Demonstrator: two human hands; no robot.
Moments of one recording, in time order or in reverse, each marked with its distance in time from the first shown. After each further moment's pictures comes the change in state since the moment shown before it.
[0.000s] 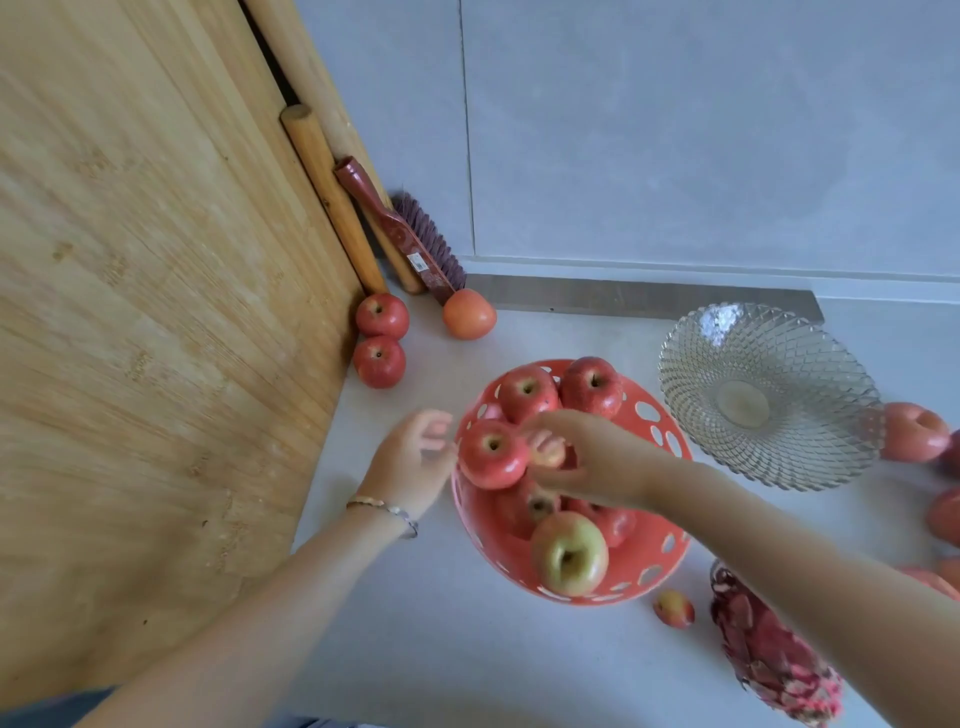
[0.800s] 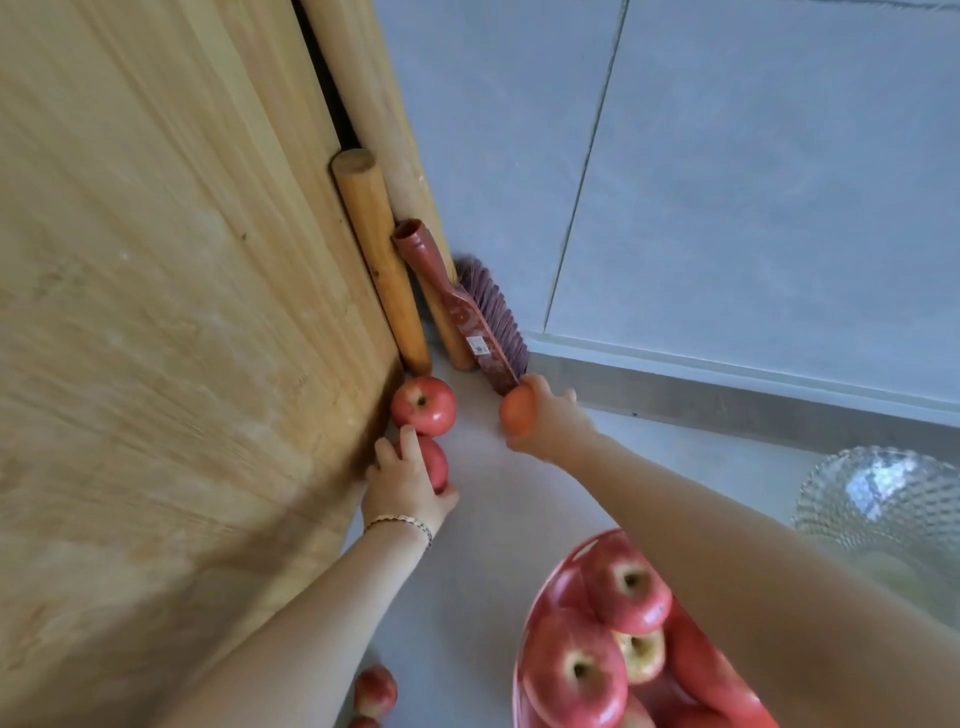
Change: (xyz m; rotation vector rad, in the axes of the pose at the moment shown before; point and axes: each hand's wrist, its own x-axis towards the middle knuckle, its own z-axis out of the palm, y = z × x) left_hand 0.177 -0.081 -0.010 0.550 0.086 -0.334; right_hand 0.274 0.031 -0.008 -0.194 0.088 0.496
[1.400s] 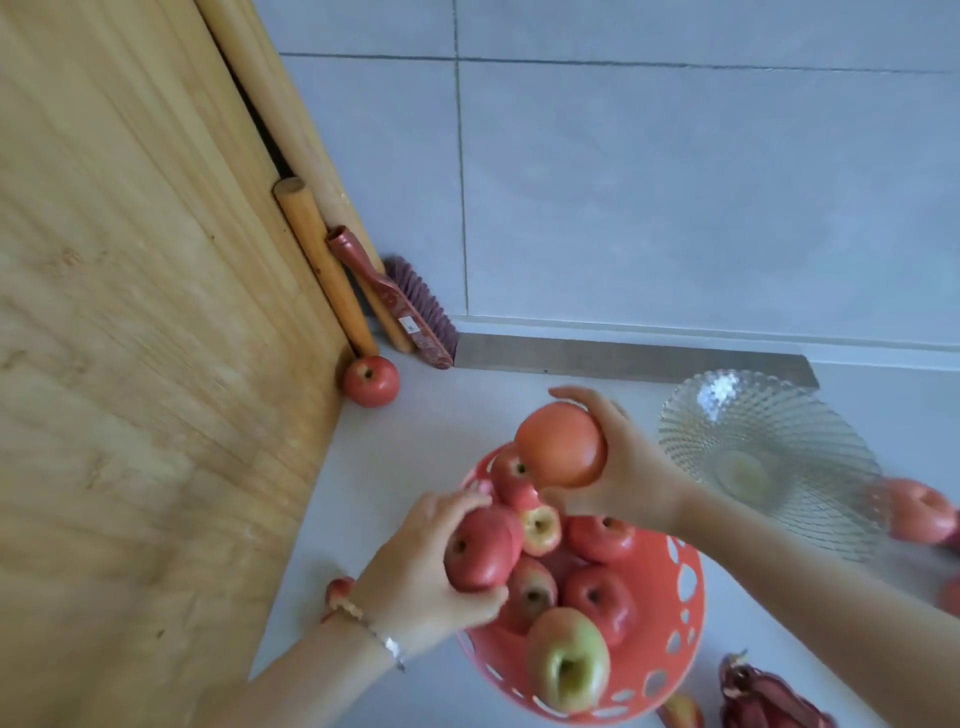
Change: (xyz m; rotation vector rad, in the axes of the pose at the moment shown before) left_hand -0.205 0.026 -0.056 -0.393 -0.245 0.640; right_hand -0.220 0.097 -0.061 0.441 0.170 -0.361
